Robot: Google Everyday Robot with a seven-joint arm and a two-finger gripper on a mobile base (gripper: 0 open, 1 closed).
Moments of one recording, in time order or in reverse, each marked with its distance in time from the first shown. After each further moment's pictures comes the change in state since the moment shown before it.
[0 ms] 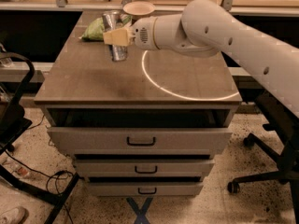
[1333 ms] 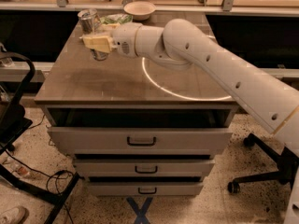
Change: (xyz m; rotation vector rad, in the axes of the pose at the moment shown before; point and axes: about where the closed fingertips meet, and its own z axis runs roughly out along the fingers) arm -0.011 0.024 0.049 -0.101 -0.204 -0.353
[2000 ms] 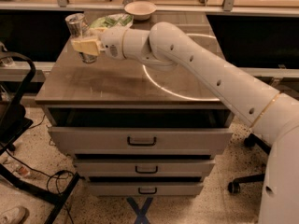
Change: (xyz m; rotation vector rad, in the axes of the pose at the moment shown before) arm 0.012 0.012 0.041 -0.068 -0.013 0.011
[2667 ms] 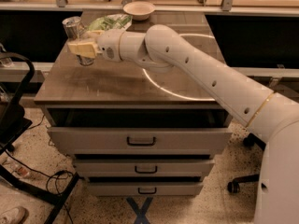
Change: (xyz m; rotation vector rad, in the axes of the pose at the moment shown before) arm 0.008 0.003 0.011 -0.009 0.004 0.008
